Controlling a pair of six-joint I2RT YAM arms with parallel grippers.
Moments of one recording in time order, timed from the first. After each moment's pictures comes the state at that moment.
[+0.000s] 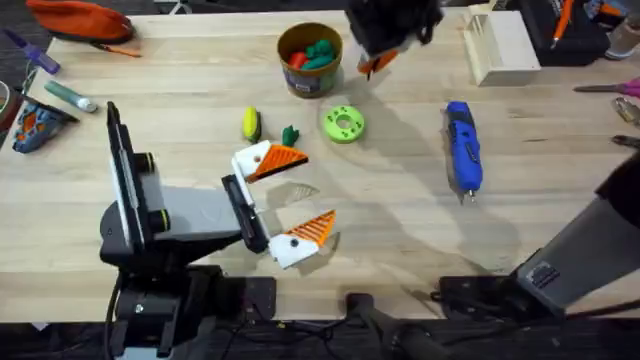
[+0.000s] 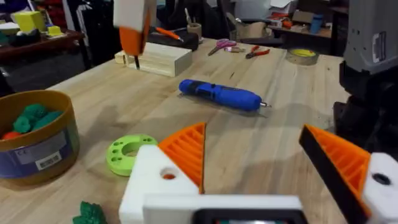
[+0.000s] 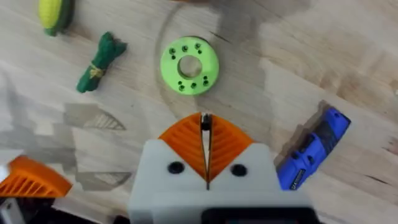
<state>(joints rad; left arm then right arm) -0.01 0.01 0.01 -0.12 1.11 0.08 0.58 1.92 2.04 -1.42 0.05 0.13</state>
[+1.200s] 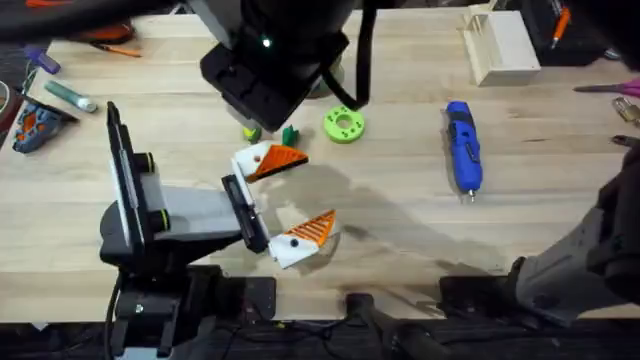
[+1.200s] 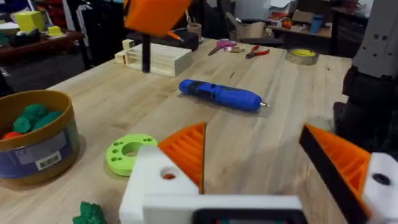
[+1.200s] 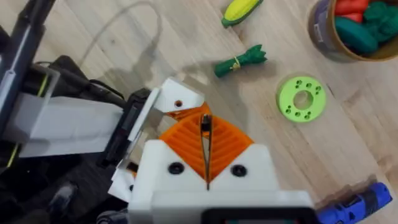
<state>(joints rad) -0.01 0.01 0.01 -0.12 1.11 0.08 1.04 1.91 2.29 -1.50 0.05 0.10</state>
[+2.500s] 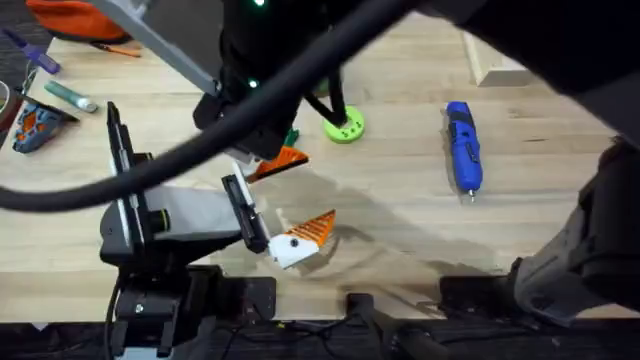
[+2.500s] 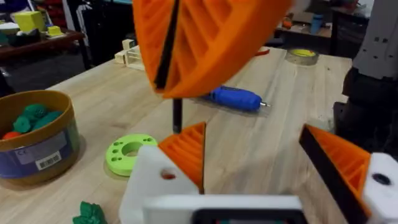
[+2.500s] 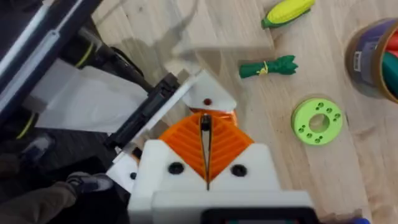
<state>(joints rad) -0.01 0.01 0.01 -0.12 1.11 0.08 1.08 1.95 2.27 -1.50 -0.05 -0.11</state>
